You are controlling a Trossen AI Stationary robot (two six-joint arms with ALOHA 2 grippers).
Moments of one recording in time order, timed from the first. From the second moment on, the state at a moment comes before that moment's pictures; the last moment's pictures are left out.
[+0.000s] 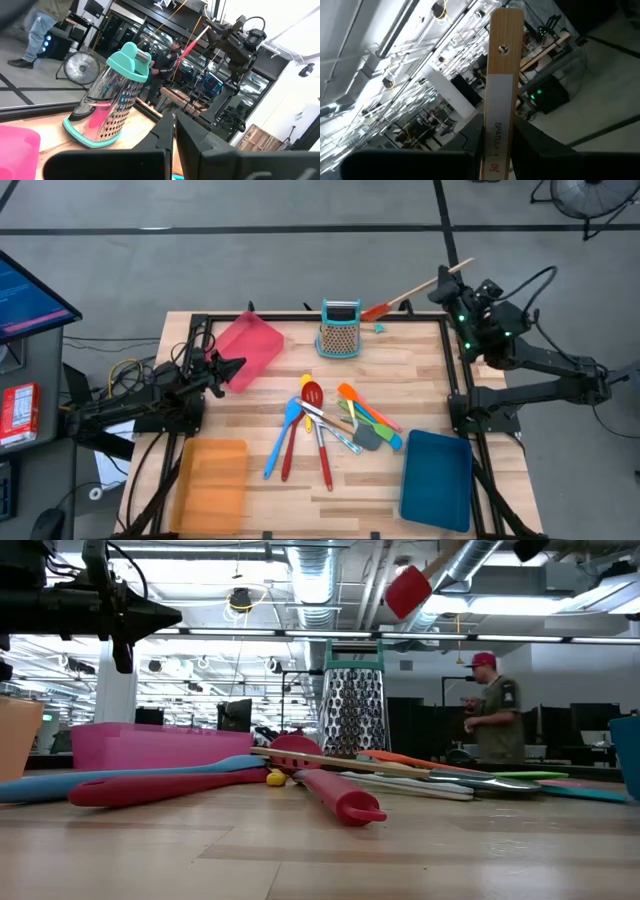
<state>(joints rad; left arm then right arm) 0.28 0.06 0.01 0.23 -0.12 -0.55 -0.18 0.85 0.96 0.25 1.08 0.43</state>
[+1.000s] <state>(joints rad) 0.28 0.06 0.01 0.24 -0.12 -0.55 0.38 1.02 1.09 -1.40 0.26 1.75</state>
